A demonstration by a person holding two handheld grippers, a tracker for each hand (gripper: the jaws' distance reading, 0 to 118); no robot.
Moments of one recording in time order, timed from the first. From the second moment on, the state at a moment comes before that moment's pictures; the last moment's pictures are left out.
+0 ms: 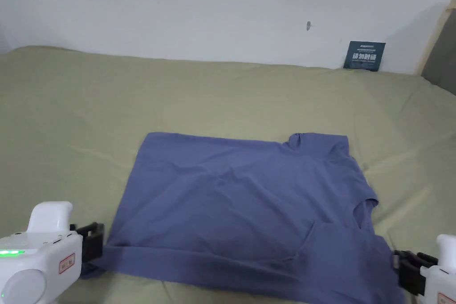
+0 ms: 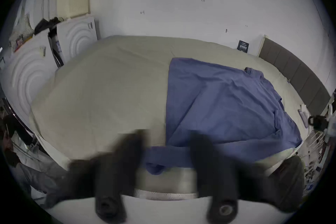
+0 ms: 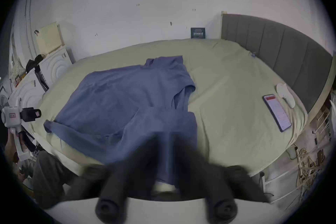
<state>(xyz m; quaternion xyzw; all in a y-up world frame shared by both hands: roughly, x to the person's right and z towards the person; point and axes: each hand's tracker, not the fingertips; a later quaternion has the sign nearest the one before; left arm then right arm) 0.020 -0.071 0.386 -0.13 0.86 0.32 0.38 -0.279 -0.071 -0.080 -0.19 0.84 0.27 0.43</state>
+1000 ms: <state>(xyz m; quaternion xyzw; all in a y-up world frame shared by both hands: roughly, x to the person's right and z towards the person) -0.001 -0.124 0.415 -0.14 0.80 0.45 0.36 -0.272 -0.088 -0.093 -0.22 0.83 0.32 0.40</state>
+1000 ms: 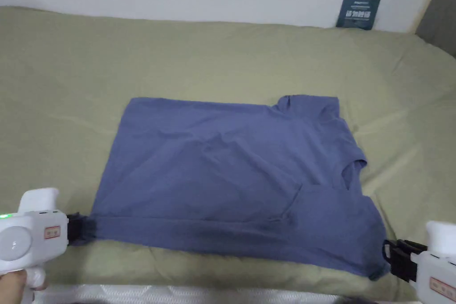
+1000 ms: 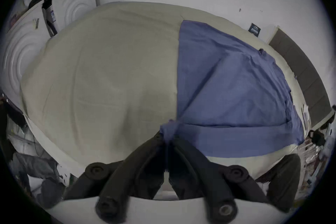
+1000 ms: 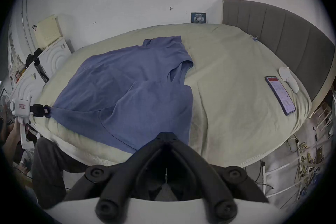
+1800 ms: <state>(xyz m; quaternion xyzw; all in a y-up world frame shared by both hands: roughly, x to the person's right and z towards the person) -0.010 -0.087 0.429 -0.14 0.81 0.42 0.38 -0.326 -0.074 -0.082 -0.21 0.84 0.34 0.37</state>
